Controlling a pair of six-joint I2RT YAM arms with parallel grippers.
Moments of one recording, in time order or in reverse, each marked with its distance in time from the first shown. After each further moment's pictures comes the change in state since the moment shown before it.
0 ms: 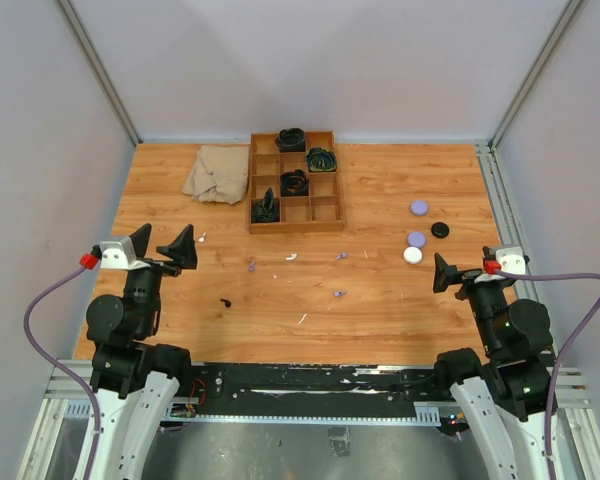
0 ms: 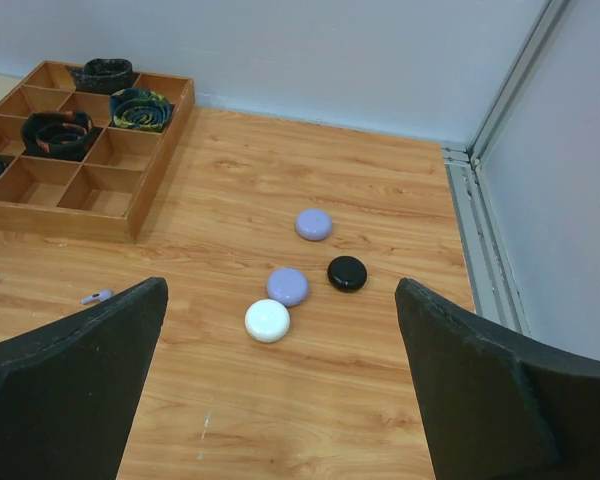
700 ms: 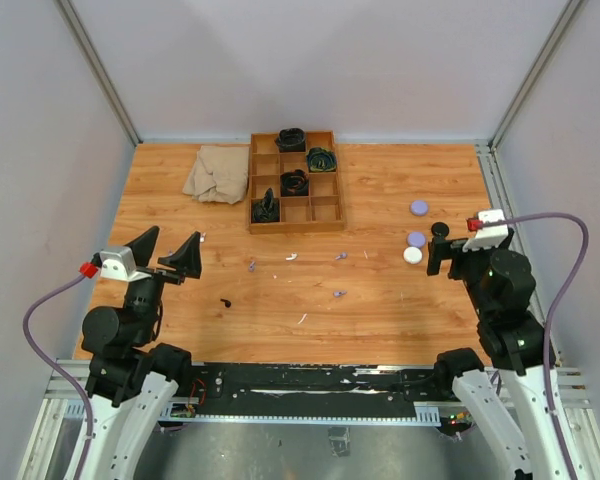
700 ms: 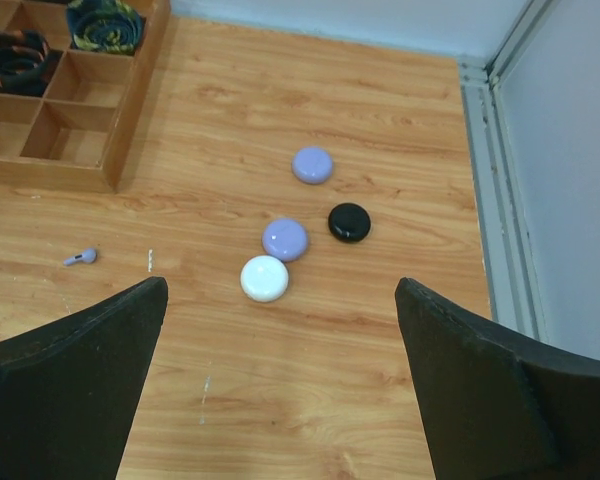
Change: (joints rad) left arm -0.099 -0.061 -0.010 0.006 0.000 0.000; right arm 0.000 0.264 0.108 -0.046 0.034 0.029
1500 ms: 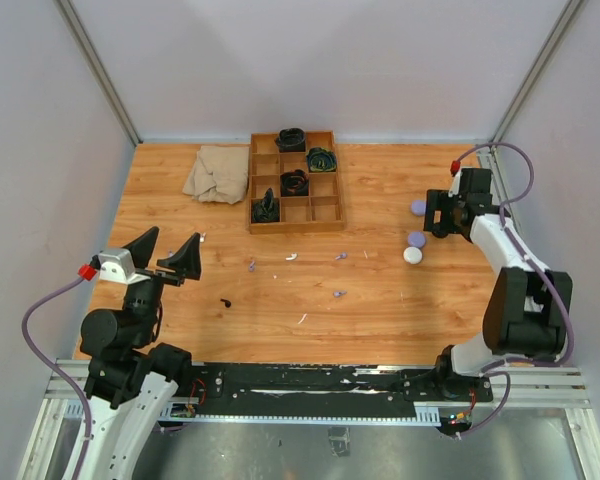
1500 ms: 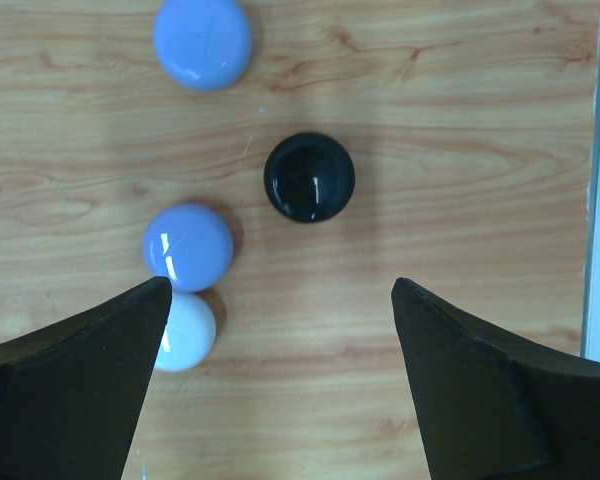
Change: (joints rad) left arm -0.026 -0.015 -0.001 -0.001 -0.013 0.004; right arm -0.284 1.056 0.278 0.117 -0.106 0.072
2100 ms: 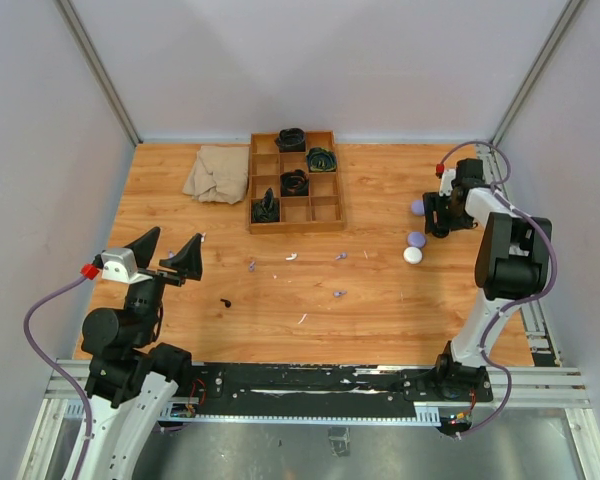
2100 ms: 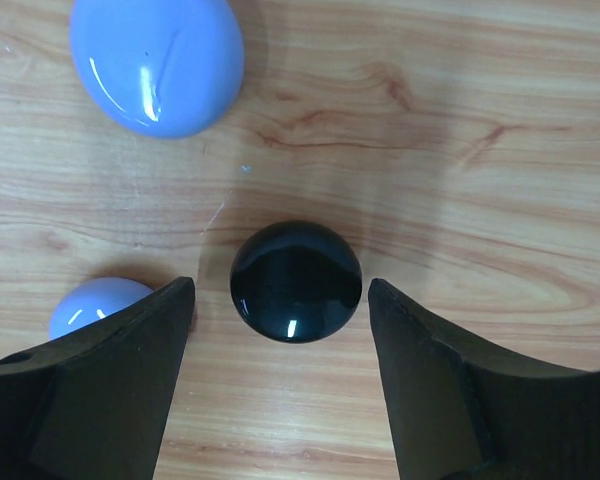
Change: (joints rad) left arm -0.001 -0.002 -0.007 0.000 0.015 0.011; right arm -0.072 0.443 0.285 -0.095 -0.140 -0.201
